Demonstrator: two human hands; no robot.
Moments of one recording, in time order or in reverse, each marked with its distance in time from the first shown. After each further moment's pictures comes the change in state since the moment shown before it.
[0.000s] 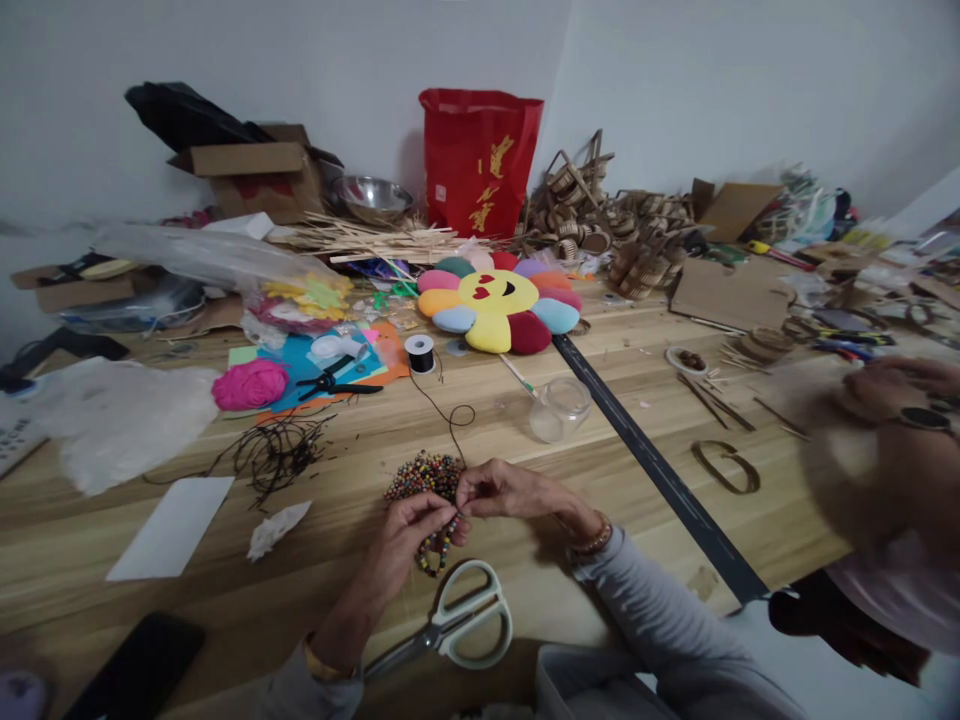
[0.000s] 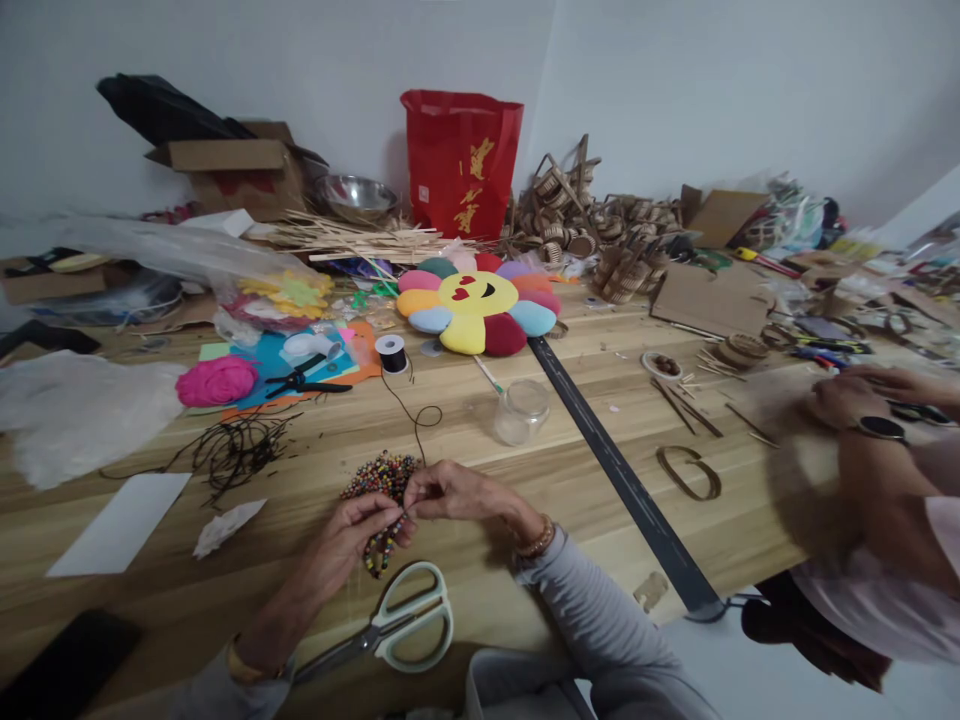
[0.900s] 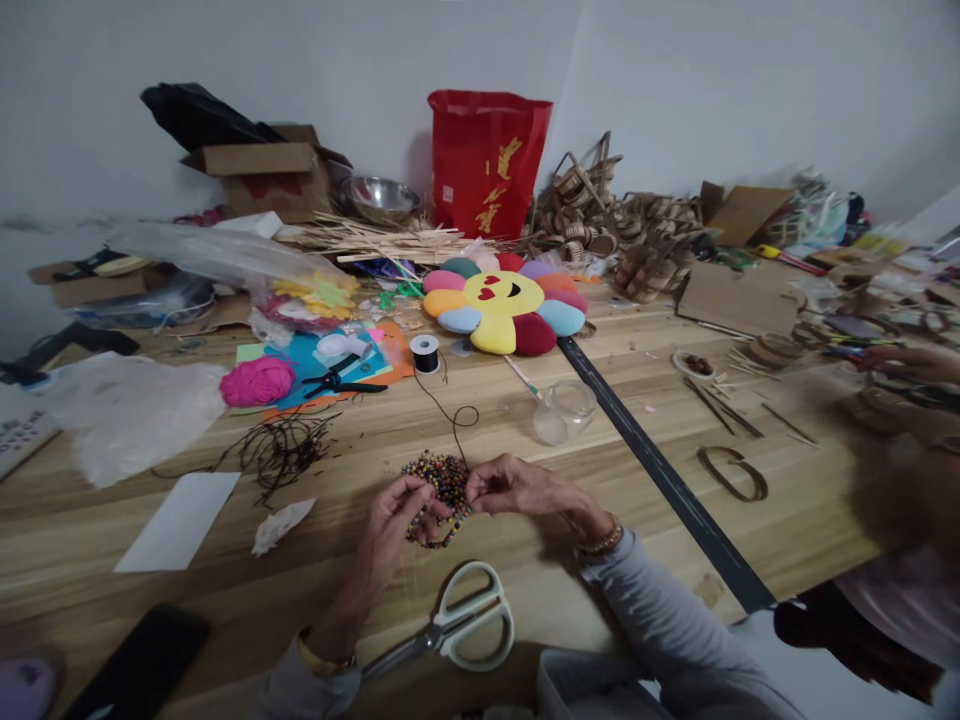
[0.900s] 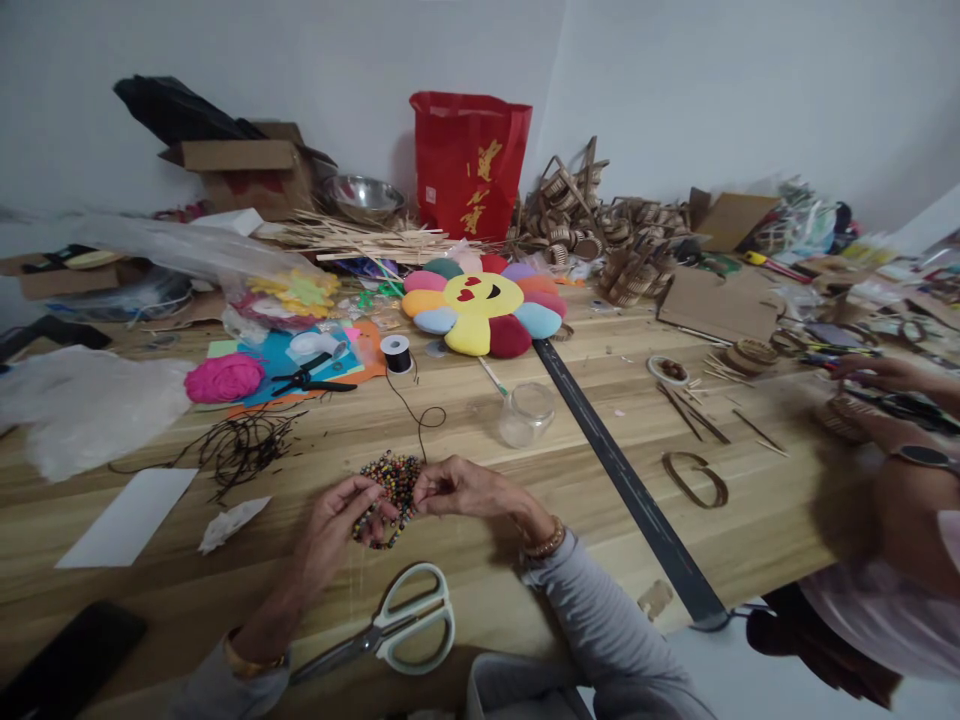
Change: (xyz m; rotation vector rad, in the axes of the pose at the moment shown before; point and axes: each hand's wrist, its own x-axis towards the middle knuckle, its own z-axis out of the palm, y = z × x) left_hand 0.004 0.005 -0.010 0.000 0.237 0.098; right_hand -0.003 -0.006 -0.006 0.053 0.043 0.050
